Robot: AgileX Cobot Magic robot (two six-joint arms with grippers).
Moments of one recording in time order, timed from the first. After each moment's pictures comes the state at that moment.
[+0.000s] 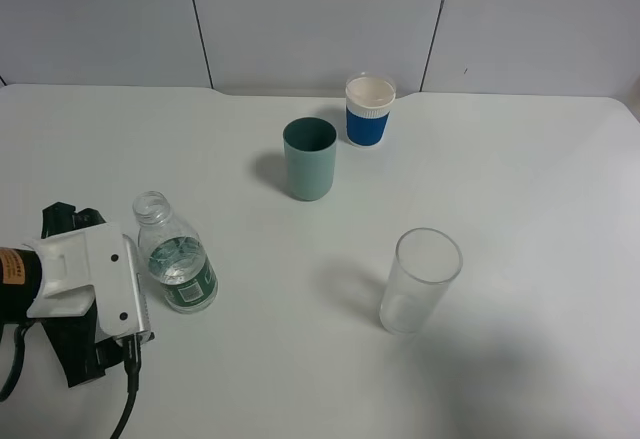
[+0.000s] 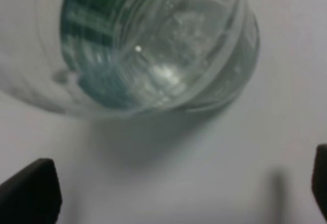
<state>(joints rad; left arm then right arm) -0.51 1.30 -0.20 -0.11 -0.05 0.82 -0.13 0.00 -0.48 0.08 1.05 -0.02</state>
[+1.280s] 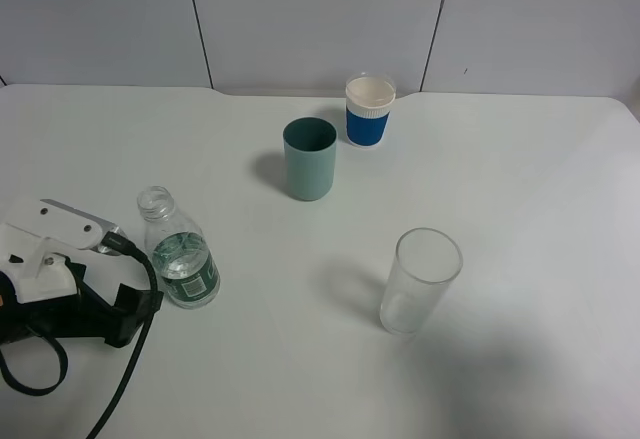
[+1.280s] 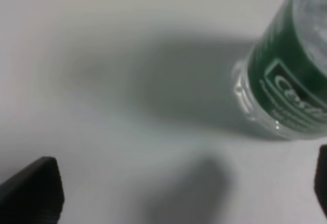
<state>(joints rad) -0.51 1.33 -0.04 -0.28 -0.41 0.10 -0.13 0.00 -0.48 0.08 1.05 -0.02</state>
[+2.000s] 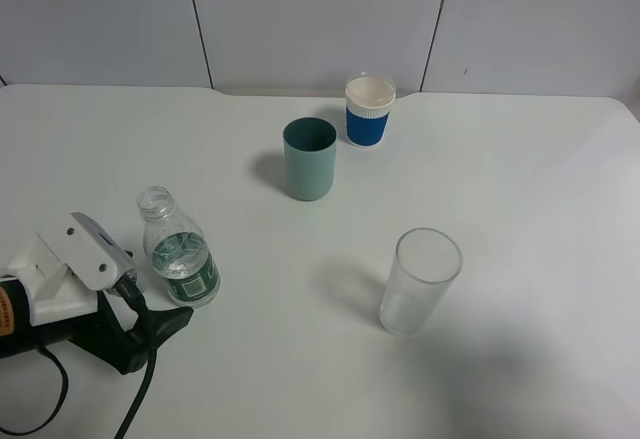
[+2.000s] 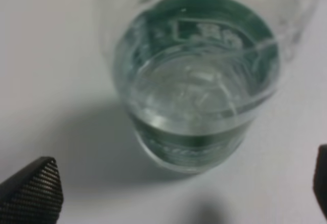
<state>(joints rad) -0.51 1.42 -0.01 0.19 -0.66 -0.03 -0.13 0.00 -0.48 0.08 1.05 -0.02</state>
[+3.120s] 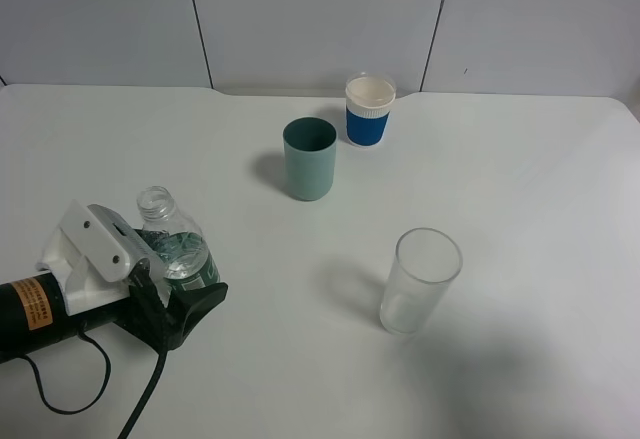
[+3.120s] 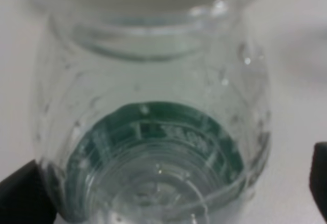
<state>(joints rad) -0.51 1.76 -0.01 0.21 -1.20 -0.03 -0.13 0.00 -0.48 0.08 1.05 -0.02</state>
